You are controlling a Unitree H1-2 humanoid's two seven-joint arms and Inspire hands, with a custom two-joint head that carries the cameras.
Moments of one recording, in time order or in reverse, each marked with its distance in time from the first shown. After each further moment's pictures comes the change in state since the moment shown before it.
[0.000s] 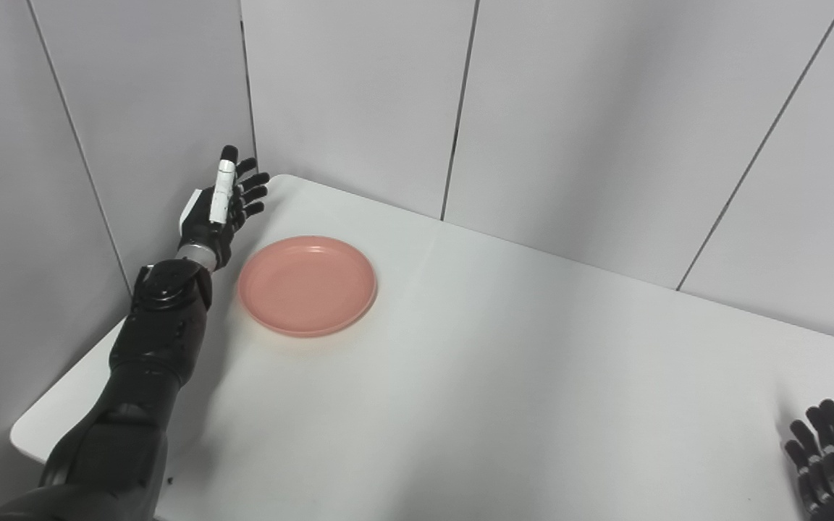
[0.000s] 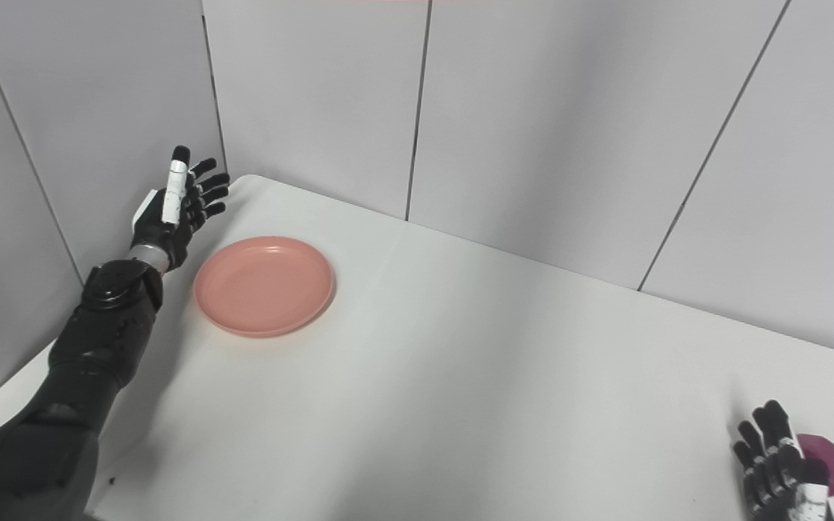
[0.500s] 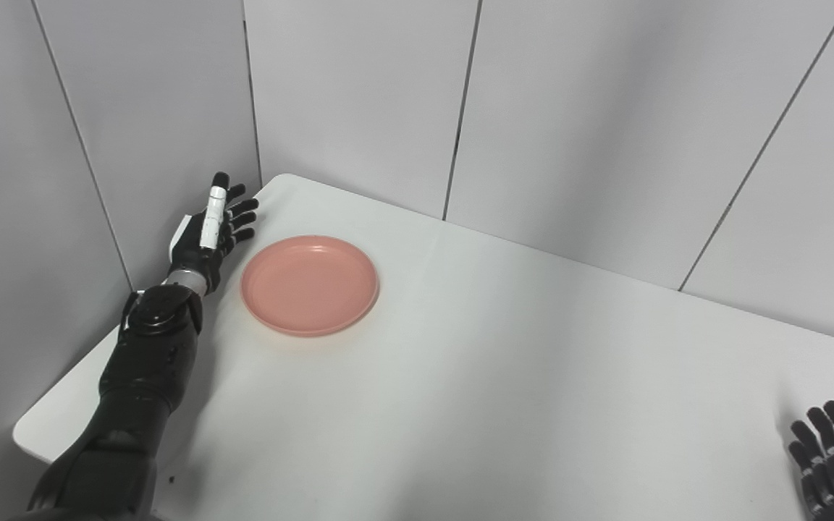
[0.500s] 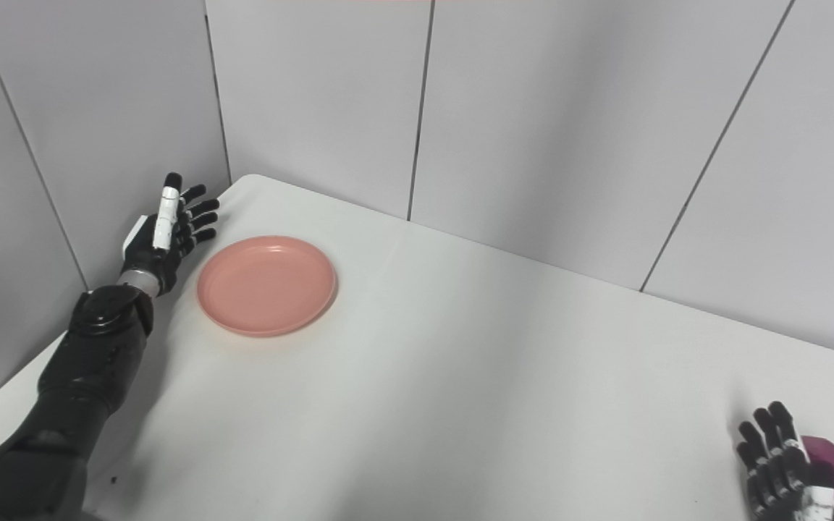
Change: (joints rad) left arm 0.055 -0.007 0.002 -0.022 0.009 0.000 0.023; right arm 0.003 -0.002 -0.005 0.001 0.017 0.000 0.001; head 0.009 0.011
